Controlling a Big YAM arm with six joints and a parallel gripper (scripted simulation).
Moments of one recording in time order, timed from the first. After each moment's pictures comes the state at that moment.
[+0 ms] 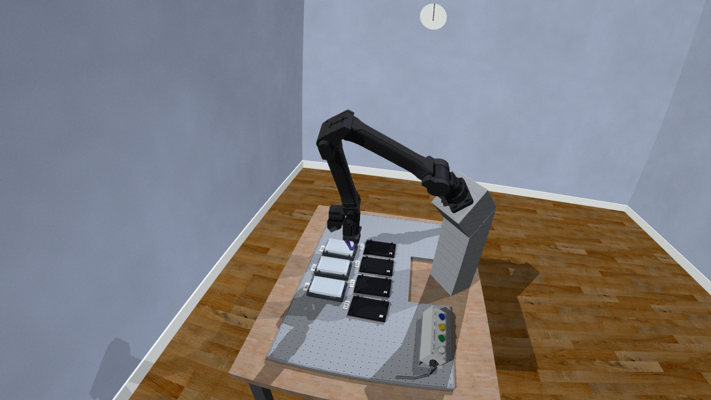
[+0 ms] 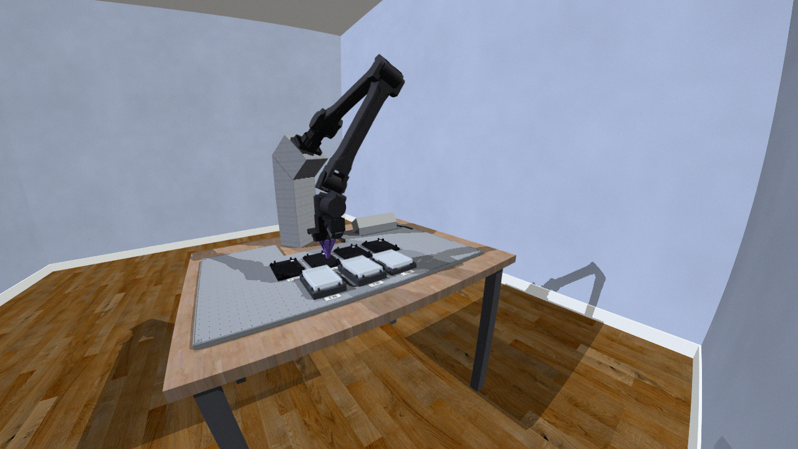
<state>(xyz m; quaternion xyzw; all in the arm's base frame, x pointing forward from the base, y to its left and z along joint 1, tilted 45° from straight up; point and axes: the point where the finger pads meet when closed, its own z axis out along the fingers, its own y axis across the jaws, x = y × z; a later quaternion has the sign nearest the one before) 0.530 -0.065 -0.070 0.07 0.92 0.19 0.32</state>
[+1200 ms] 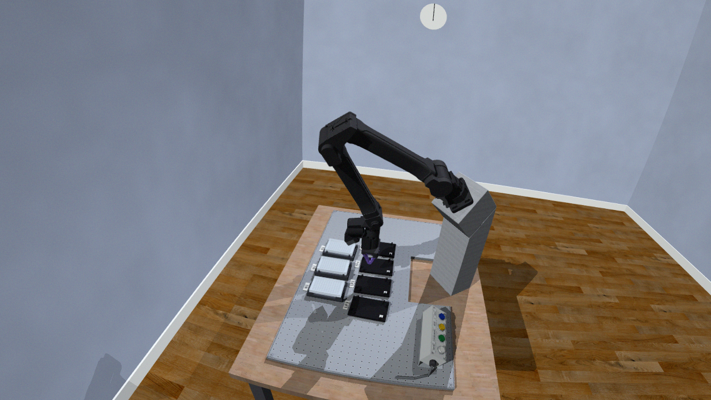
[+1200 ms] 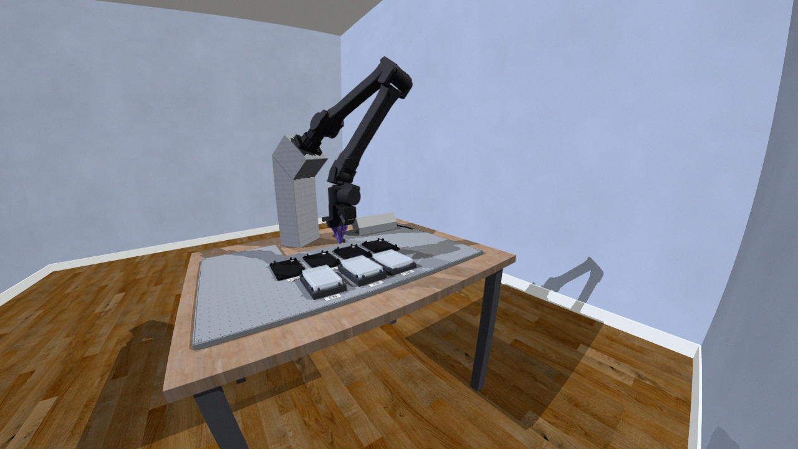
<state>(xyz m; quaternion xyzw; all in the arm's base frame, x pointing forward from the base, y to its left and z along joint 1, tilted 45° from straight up) 0.455 0.034 -0.082 0.07 0.92 0.19 0.32</state>
